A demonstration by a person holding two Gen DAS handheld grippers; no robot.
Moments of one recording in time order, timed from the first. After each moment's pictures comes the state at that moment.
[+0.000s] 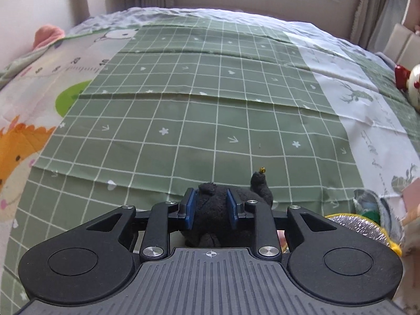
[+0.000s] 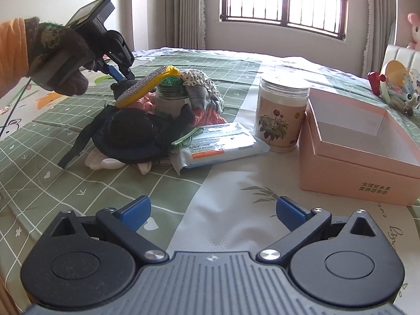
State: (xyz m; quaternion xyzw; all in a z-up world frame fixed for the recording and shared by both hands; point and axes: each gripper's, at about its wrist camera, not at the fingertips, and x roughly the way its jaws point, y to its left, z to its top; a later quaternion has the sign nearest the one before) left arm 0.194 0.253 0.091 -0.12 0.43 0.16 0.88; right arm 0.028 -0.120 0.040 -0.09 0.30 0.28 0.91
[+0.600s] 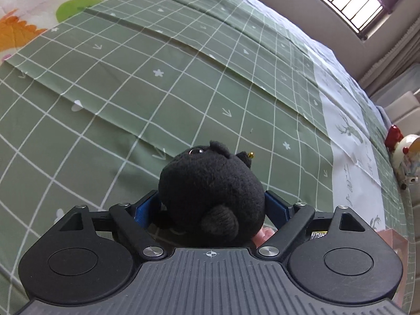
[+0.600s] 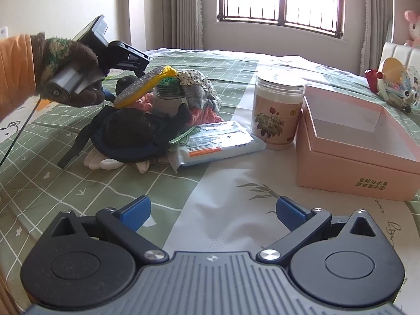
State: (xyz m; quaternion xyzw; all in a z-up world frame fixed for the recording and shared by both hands) left arm 0.191 0.269 0.043 -0.32 0.41 0.15 0.84; right arm 0.027 -0.123 0.041 -0.08 0.30 0.27 0.91
